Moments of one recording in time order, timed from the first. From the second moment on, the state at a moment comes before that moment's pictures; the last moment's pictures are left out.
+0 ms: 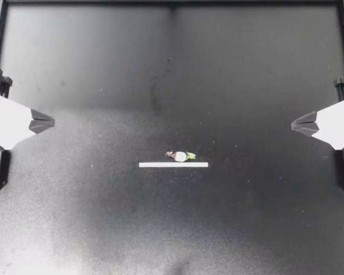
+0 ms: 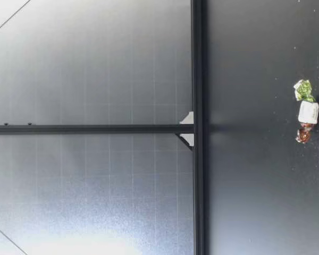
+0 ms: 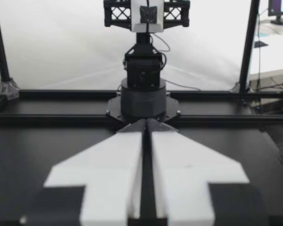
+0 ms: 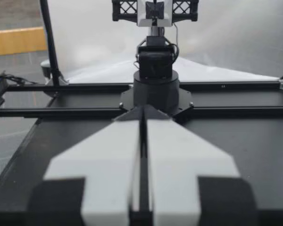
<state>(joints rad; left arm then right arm) 0.00 -0.96 1.17 0.00 -0.30 0.00 -0.01 -0.96 1.17 0.00 -0.29 0.00</state>
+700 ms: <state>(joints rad) 0.00 -0.91 1.21 0.00 -0.36 0.01 -0.08 -0.47 0.90 0.00 -0.08 0.00</state>
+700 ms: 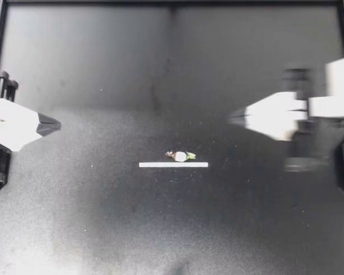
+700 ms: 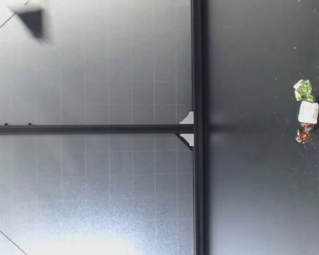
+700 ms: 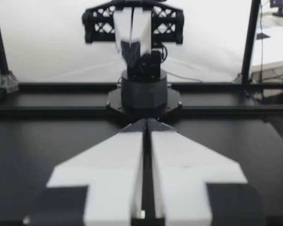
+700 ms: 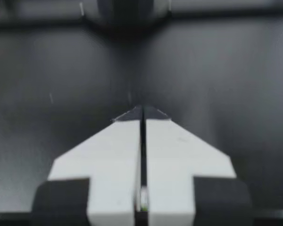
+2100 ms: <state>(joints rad) 0.00 -0.90 1.22 0.00 -0.36 0.01 -0.09 0.18 0.63 0.00 0.26 0.00</state>
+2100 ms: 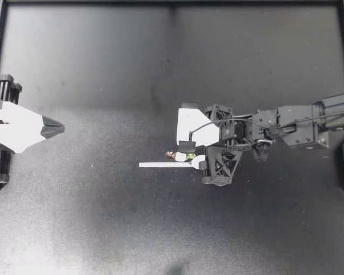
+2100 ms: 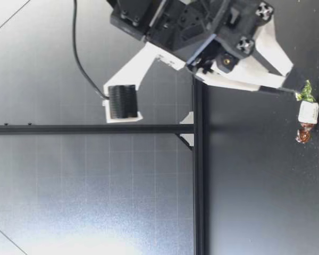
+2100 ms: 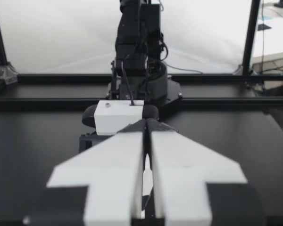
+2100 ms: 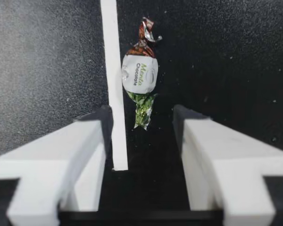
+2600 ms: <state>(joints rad) 0.00 -0.90 1.22 0.00 -0.36 0.00 -0.10 0.23 0.61 0.00 0.27 0.00</state>
